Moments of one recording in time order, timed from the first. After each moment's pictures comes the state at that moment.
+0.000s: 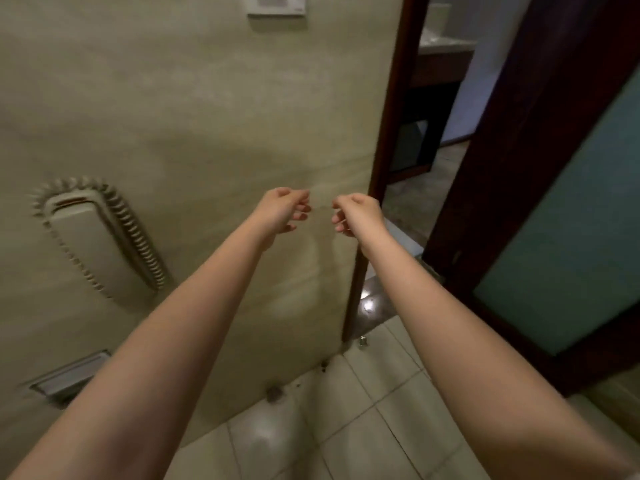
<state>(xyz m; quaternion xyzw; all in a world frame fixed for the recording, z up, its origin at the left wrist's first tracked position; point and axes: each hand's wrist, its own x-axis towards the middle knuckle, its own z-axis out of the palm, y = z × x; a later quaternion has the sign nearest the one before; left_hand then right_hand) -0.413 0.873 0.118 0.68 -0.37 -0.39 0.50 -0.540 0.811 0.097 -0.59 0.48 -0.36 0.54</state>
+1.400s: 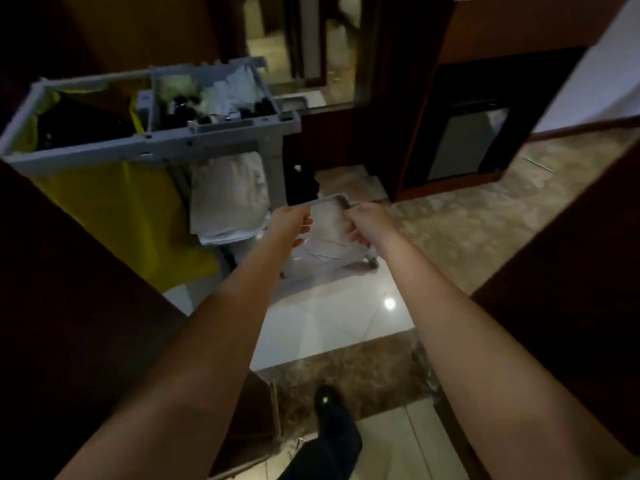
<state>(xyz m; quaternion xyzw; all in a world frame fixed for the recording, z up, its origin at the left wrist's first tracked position) -0.420 0.135 -0.004 0.75 -0.10 -0.39 0.53 -0.537 0.041 -0.008 -0.68 0.46 -0.13 0.56</state>
